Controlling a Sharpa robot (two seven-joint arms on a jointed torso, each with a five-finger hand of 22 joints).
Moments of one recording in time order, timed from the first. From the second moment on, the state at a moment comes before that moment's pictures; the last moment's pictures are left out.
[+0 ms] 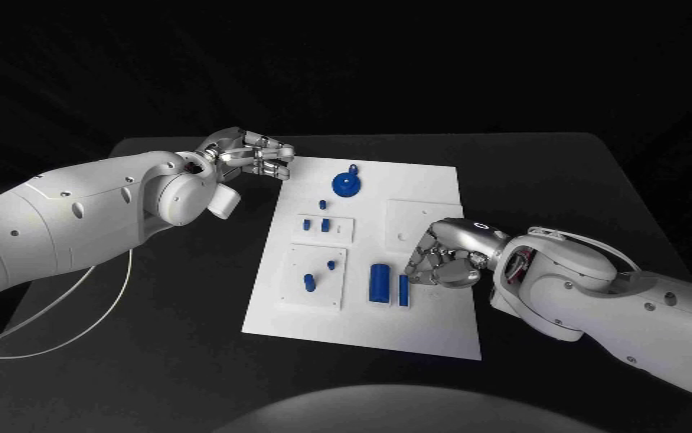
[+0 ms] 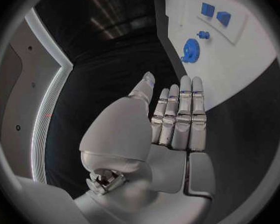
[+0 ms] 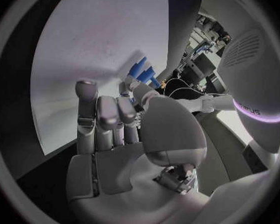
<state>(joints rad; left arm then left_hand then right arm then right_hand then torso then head) 1.26 -0.79 -0.16 1.18 -0.18 -0.04 0.20 1.39 -0.01 0.04 0.01 0.06 1.04 0.14 0.06 0.06 1.14 0.12 0.06 0.06 1.27 0.08 0.07 0.14 0.06 1.09 0.07 0.17 0.16 0.84 -0.98 0.14 1.77 -1.52 -0.15 -0.11 1.22 -0.08 0.39 -0.12 0.15 1.28 0.04 0.06 0.07 1.40 -0.04 1.05 1.28 1.47 -0.09 1.09 1.20 0.06 1.46 -0.11 0.55 1.29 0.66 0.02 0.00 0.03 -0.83</state>
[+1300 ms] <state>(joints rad) 1.26 -0.80 -0.16 1.18 -0.18 -0.04 0.20 1.39 -0.01 0.04 0.01 0.06 1.04 0.14 0.06 0.06 1.14 0.12 0.06 0.06 1.27 0.08 0.07 0.14 0.06 1.09 0.07 0.17 0.16 0.83 -0.97 0.15 1.77 -1.52 -0.18 -0.09 1.23 -0.07 0.44 -0.18 0.18 1.30 0.04 0.06 0.07 1.40 -0.04 1.05 1.28 1.47 -0.09 1.09 1.20 0.06 1.46 -0.11 0.55 1.29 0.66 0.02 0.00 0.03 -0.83</state>
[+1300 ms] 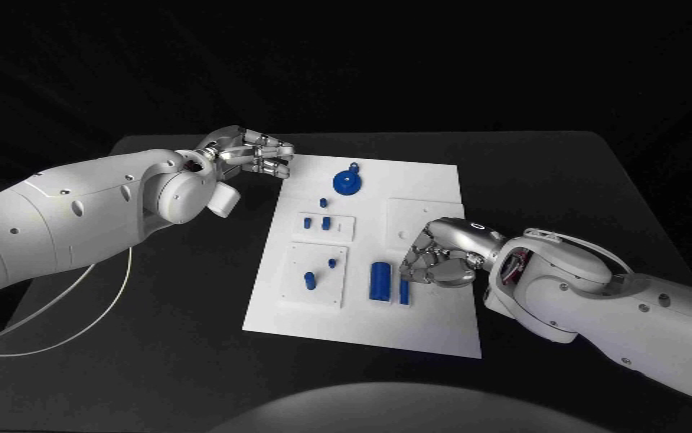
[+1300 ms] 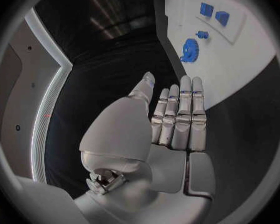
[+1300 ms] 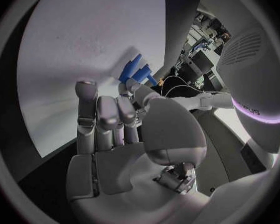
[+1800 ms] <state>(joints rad) 1.26 -0.80 -0.16 1.18 -0.18 -0.04 0.20 1.39 -0.01 0.04 0.01 0.06 1.04 0.14 0.06 0.06 1.14 0.12 0.06 0.06 1.27 0.08 0.07 0.14 0.06 1.09 0.07 0.17 0.16 0.82 -0.96 0.15 1.77 -1.55 -0.17 -0.09 1.22 -0.06 0.48 -0.21 0.10 1.31 0.04 0.06 0.07 1.41 -0.04 1.05 1.28 1.47 -0.09 1.08 1.20 0.06 1.46 -0.11 0.55 1.30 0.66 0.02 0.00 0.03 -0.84</state>
